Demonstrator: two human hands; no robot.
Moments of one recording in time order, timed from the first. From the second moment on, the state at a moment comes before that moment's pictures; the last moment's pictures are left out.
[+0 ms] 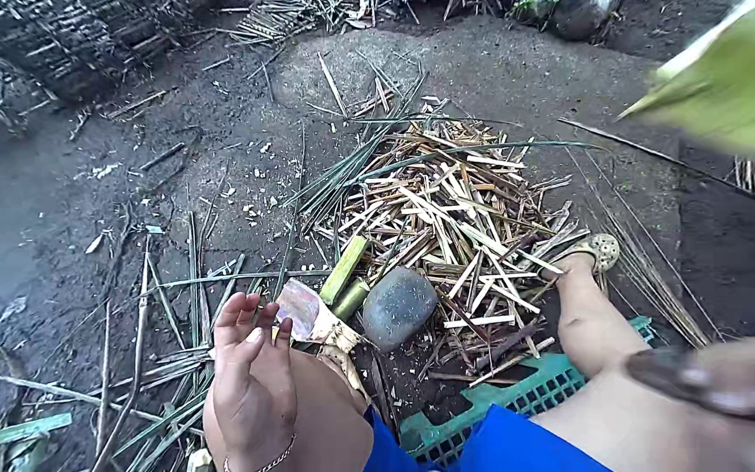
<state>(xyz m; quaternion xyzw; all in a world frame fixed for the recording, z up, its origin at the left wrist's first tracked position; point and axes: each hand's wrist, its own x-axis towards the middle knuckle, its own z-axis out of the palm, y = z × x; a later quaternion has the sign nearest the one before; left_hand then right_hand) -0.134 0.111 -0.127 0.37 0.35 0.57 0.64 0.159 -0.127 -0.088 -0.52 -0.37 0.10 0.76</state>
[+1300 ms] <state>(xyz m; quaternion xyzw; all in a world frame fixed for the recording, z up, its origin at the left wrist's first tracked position) -0.137 0.099 -0.138 0.34 0.25 0.55 0.72 0.175 -0.099 -0.092 -0.45 -0.42 0.01 0.79</state>
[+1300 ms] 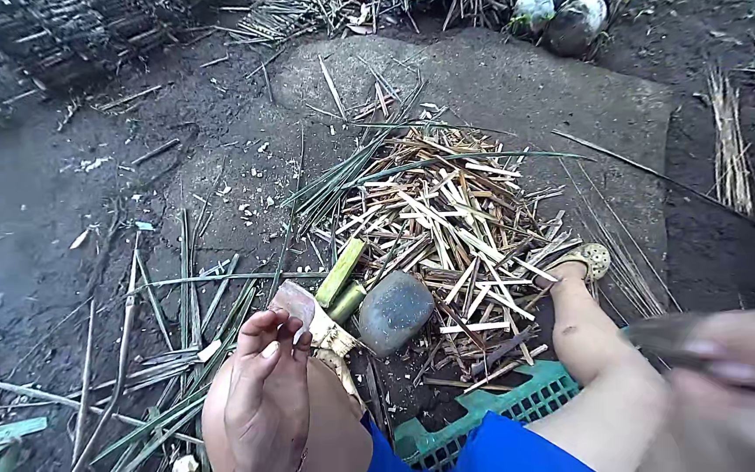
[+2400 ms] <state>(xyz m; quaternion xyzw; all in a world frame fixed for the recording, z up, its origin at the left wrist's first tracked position) -0.146 0.097 -0.141 0.34 0.26 0.54 0.73 0.130 -0.052 -0.143 -0.50 -0.32 0.23 0.77</state>
